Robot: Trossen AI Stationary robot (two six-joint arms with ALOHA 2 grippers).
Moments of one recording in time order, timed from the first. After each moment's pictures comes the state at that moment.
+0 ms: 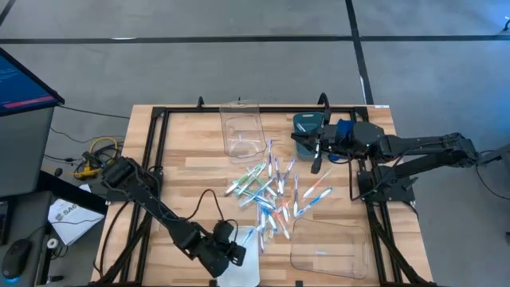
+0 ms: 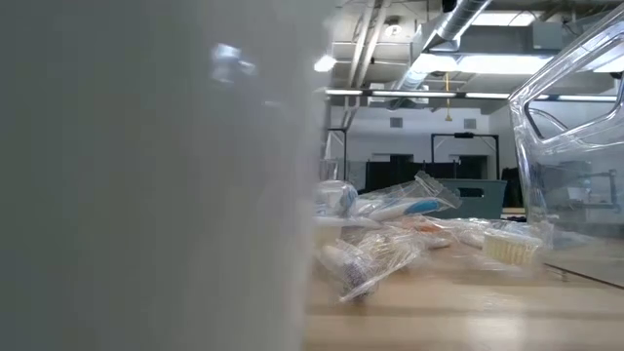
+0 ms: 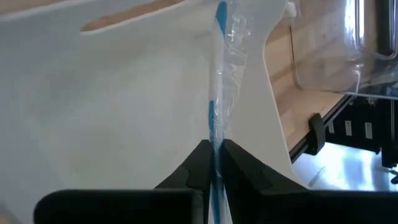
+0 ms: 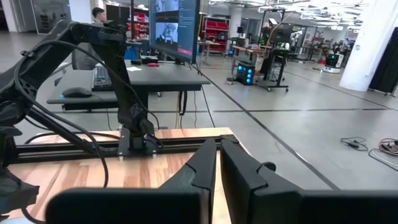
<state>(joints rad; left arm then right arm) -0.72 1.87 1.21 -0.33 -0.42 -1.81 0.03 0.97 0.86 0.08 0.29 -0.09</state>
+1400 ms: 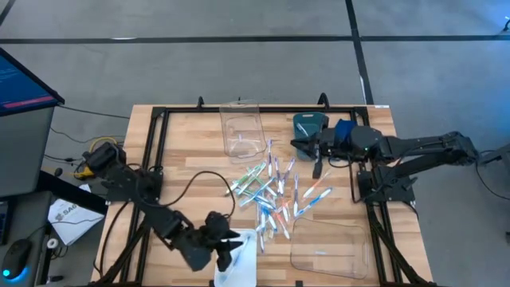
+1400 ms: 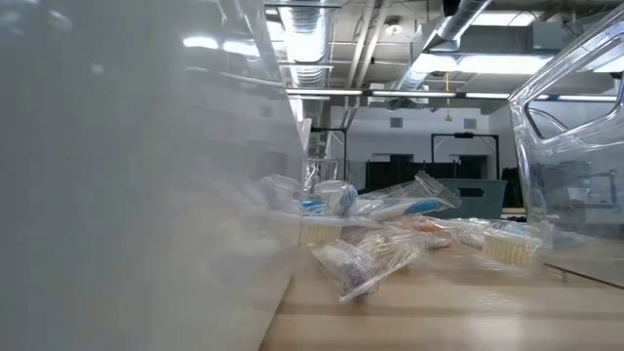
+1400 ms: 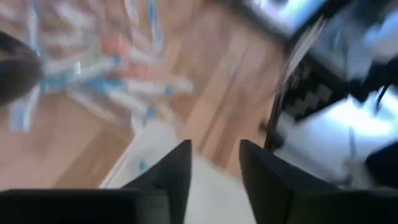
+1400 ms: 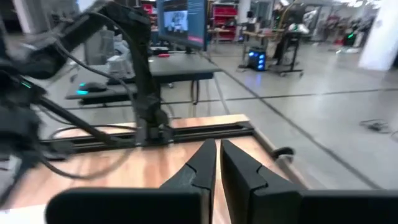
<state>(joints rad) -0.74 1.66 1.17 -0.29 -0.63 -1.07 0.09 0.97 0.86 0.03 0.29 0.01</state>
